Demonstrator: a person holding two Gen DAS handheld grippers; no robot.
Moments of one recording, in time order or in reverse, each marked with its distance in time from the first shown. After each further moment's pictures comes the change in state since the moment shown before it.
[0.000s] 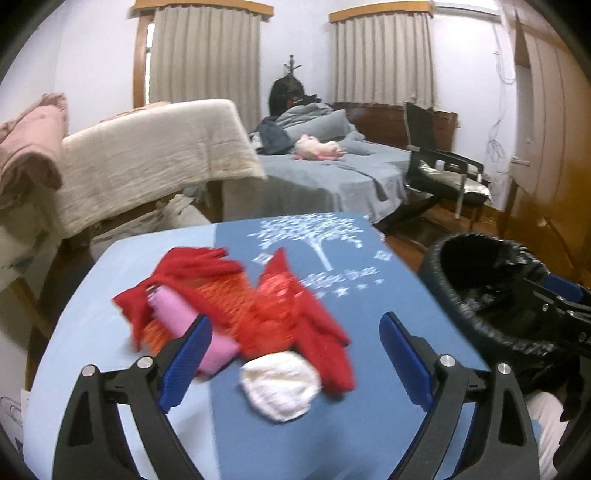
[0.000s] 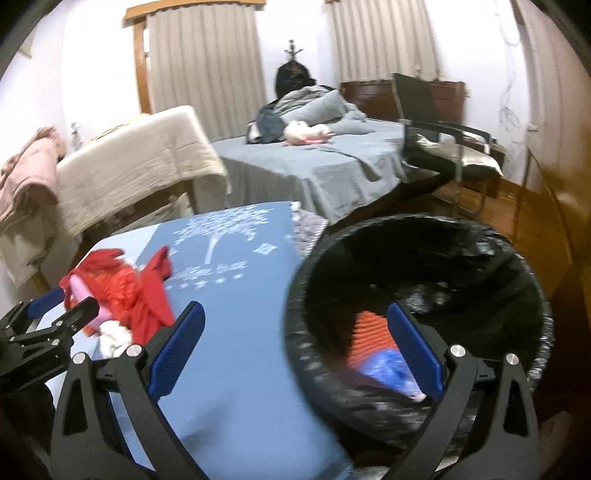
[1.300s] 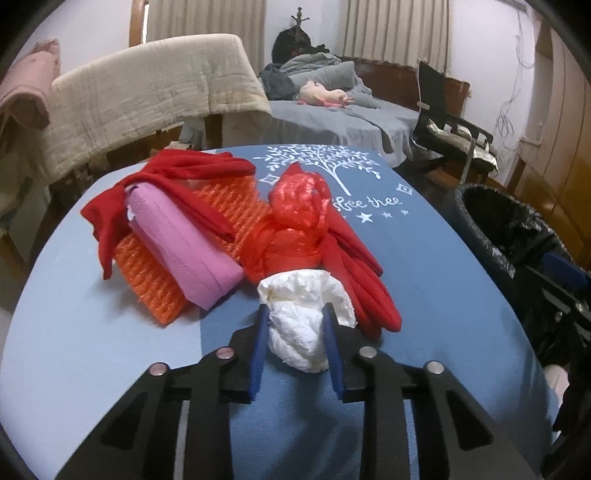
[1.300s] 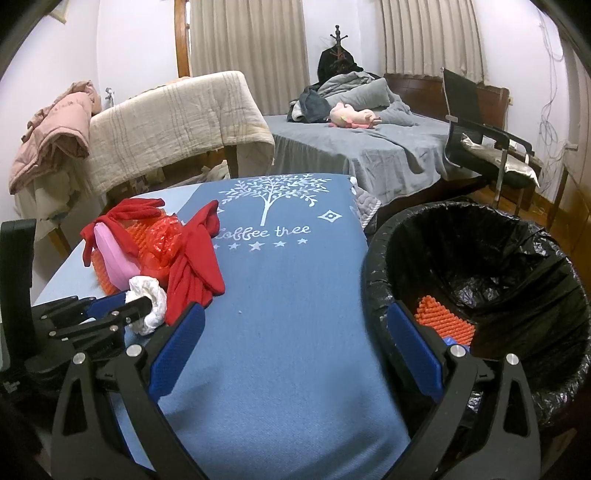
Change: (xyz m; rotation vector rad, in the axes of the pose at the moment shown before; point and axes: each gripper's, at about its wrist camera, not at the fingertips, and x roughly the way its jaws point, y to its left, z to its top) left arm 0.042 0.021 -0.041 -0.054 0.199 -0.043; right arm 0.023 0.051 -0.025 -0.103 0.062 0.097
